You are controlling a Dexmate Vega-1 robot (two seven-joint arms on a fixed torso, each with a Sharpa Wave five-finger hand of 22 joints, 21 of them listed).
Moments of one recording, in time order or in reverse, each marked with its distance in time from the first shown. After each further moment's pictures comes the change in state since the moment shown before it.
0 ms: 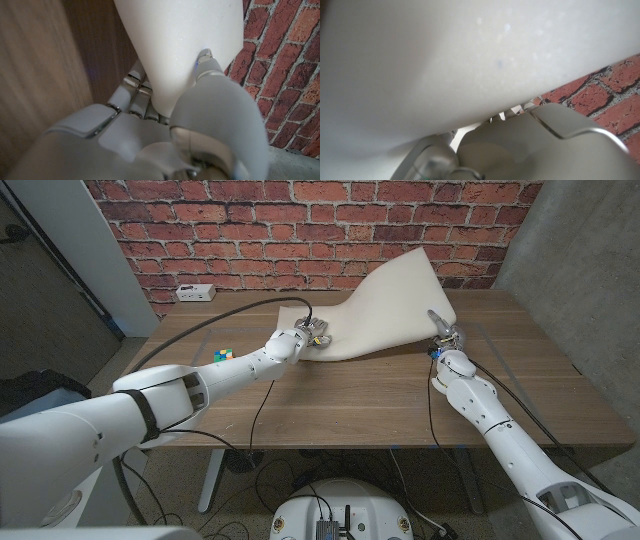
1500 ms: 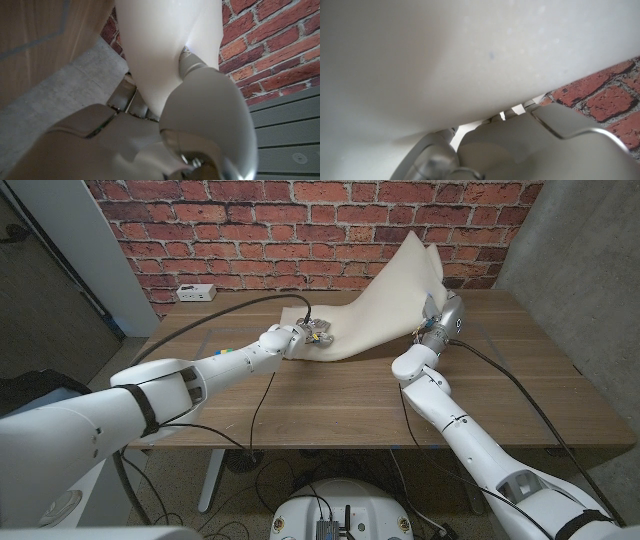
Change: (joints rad) left arm -0.024 0.001 -0.019 0.042 -0.071 -0.139 0.001; left_hand 0.000 0.000 0.027 -0.010 0.009 0.024 0.026 0.016 -0.006 0.020 -0.005 0.016 0.001 0.047 -0.014 0.017 -0.004 0.102 0.034 0.021 0.001; right arm 0.073 0.108 -0.203 0.017 -0.920 -0.167 -0.508; right_hand 0.150 0.038 0.202 -0.009 -0.024 0.373 -0.058 0.029 -0.009 0.345 -0.062 -0.047 -0.022 0.259 -0.047 -0.034 -0.059 -0.007 -0.034 0.088 0.012
